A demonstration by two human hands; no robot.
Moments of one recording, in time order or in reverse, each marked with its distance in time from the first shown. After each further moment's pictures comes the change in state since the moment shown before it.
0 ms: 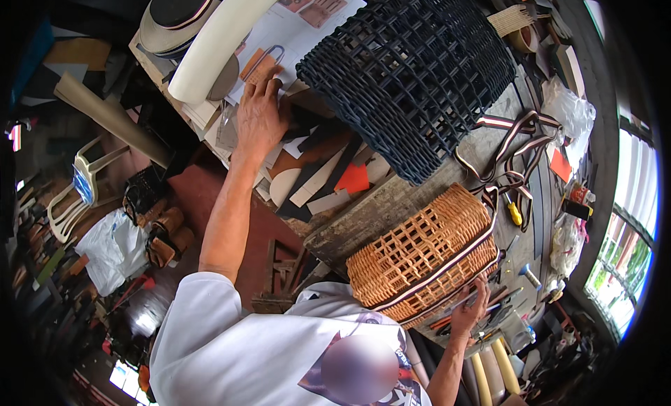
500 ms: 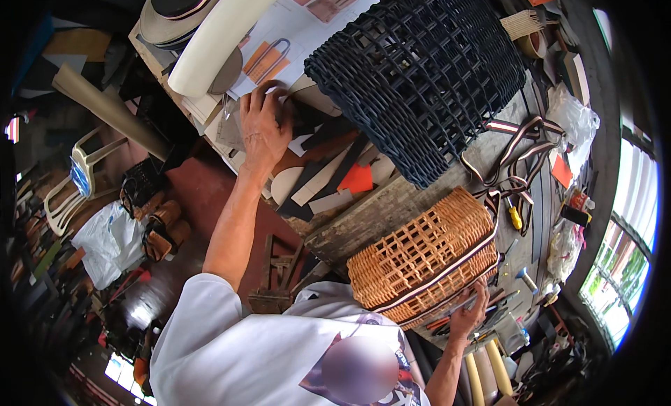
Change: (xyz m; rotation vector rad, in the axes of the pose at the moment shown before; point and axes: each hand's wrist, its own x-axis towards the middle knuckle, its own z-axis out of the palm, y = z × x) left_hand -0.030 -0.001 0.015 -0.120 0.215 -0.025; right_hand -0.003 0.007 -0.001 -0.068 -0.004 -0.015
